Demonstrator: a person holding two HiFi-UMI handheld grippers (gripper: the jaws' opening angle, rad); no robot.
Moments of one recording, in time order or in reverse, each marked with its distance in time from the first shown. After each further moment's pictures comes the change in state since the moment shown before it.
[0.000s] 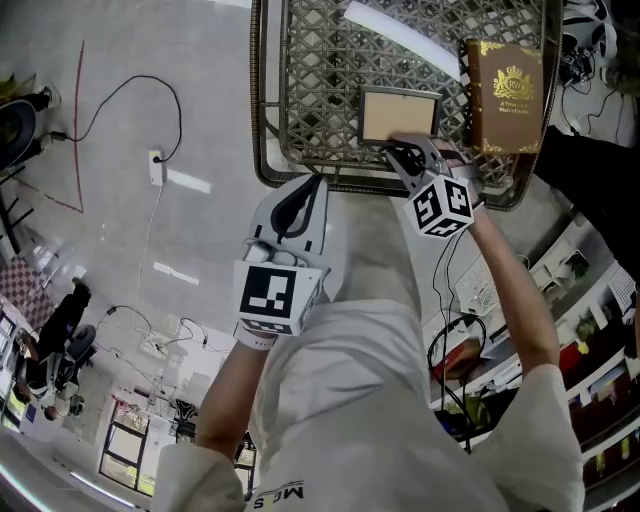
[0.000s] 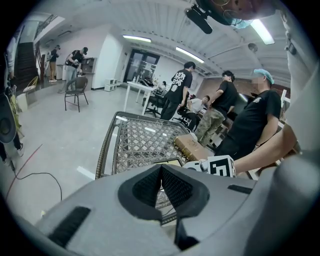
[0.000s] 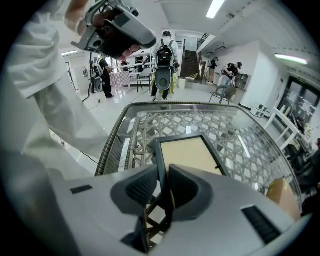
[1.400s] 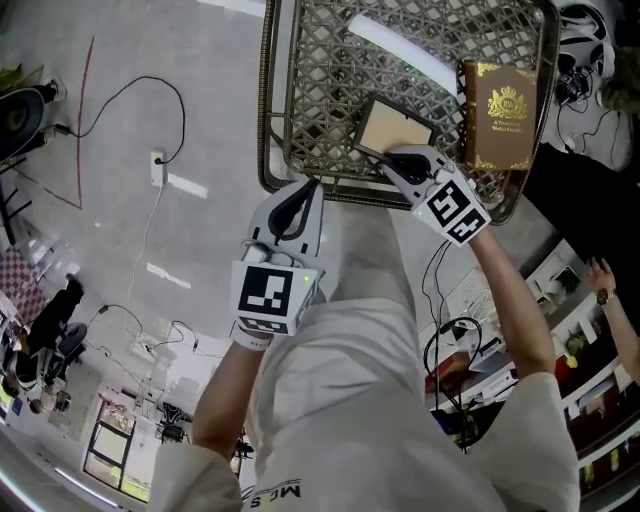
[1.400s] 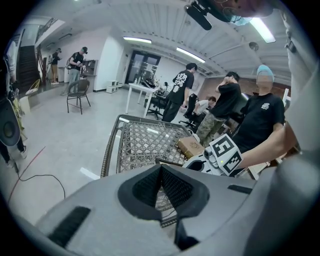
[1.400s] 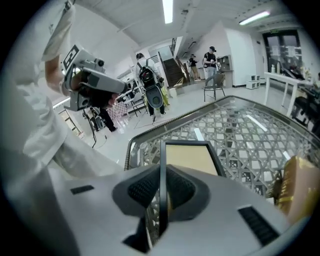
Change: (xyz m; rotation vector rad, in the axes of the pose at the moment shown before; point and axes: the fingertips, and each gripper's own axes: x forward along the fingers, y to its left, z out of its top) left arm -0.006 0.006 0.014 0.005 -0.007 0.032; right arm -0.032 -0.015 0.045 0.356 -0.171 0.202
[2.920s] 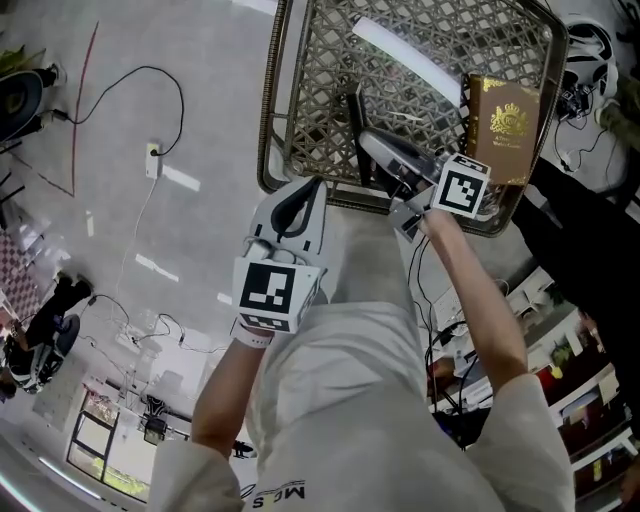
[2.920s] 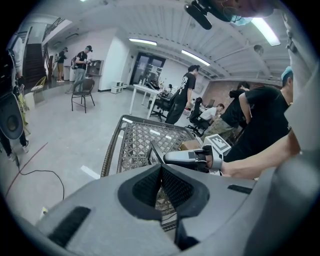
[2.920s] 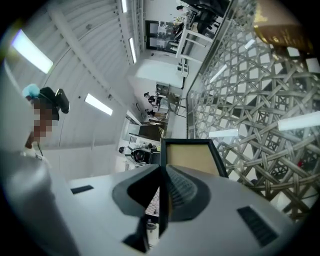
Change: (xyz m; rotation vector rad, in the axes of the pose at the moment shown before) left arm 0.008 0.006 0.006 -0.043 -0.025 0.027; right arm -0.001 -0.037 0.095 1.012 -0.625 0.329
